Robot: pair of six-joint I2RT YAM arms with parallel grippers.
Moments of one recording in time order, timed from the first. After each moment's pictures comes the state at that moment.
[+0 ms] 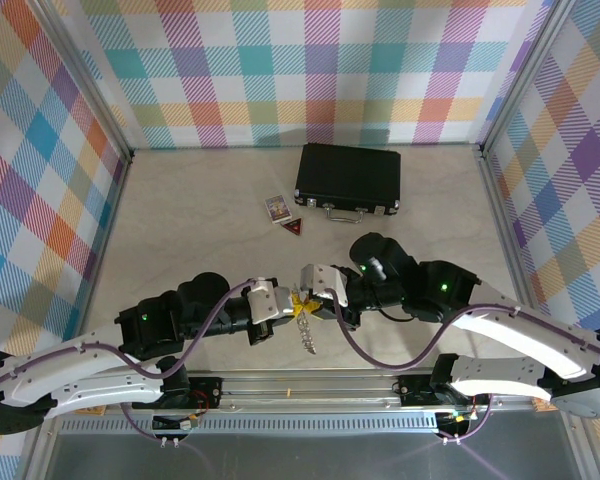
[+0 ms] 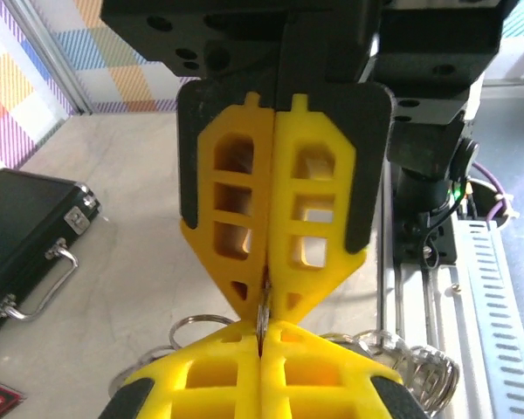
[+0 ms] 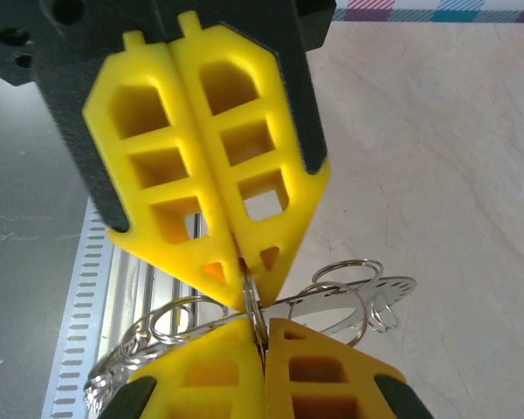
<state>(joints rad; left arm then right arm) -1.19 0.77 0.86 -0.43 0.04 0.21 1.11 1.06 1.17 -0.76 -0.30 -0.33</state>
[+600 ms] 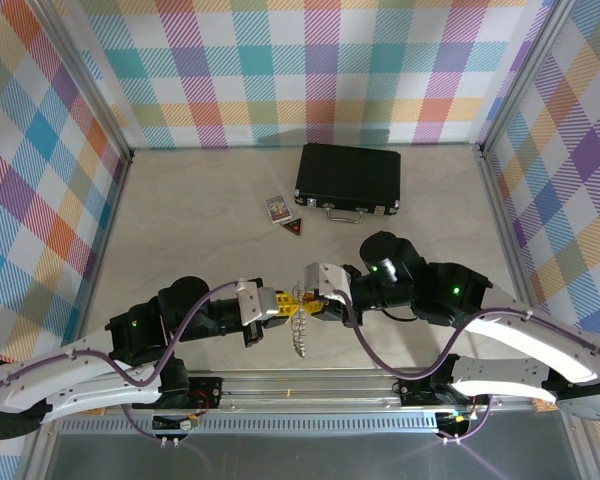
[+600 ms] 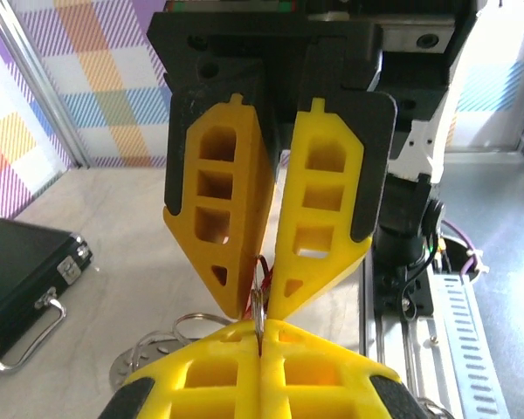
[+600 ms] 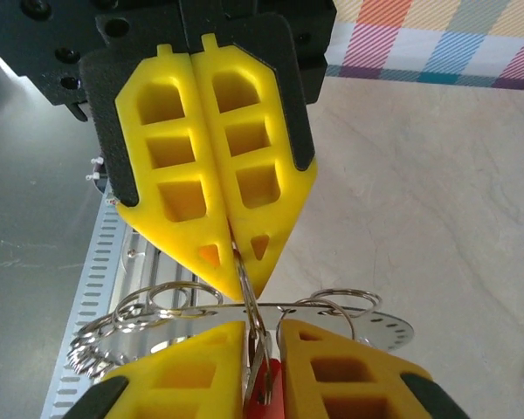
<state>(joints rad) -1.19 0.68 0.79 -0.29 0.11 0.17 1.13 1.02 1.18 -0.71 -0.31 -0.34</state>
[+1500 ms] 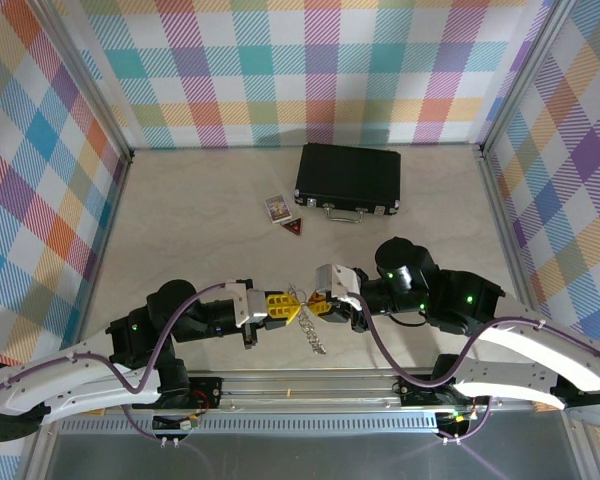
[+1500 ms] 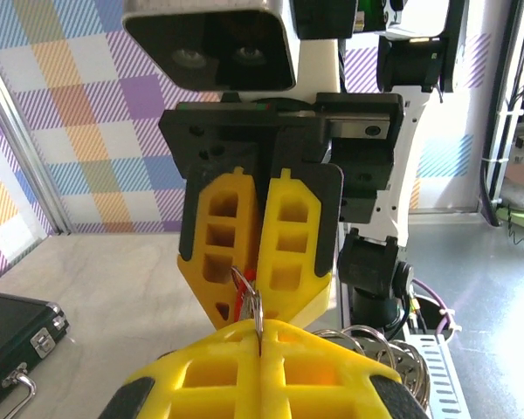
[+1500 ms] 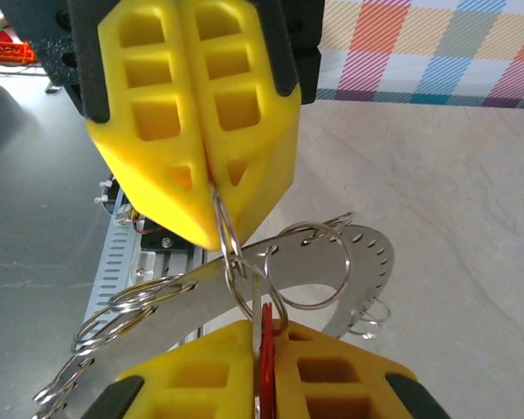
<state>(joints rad) -1.19 0.64 0.74 -0.12 0.18 0.15 1.13 0.94 1.12 -0.65 -0.32 -0.29</state>
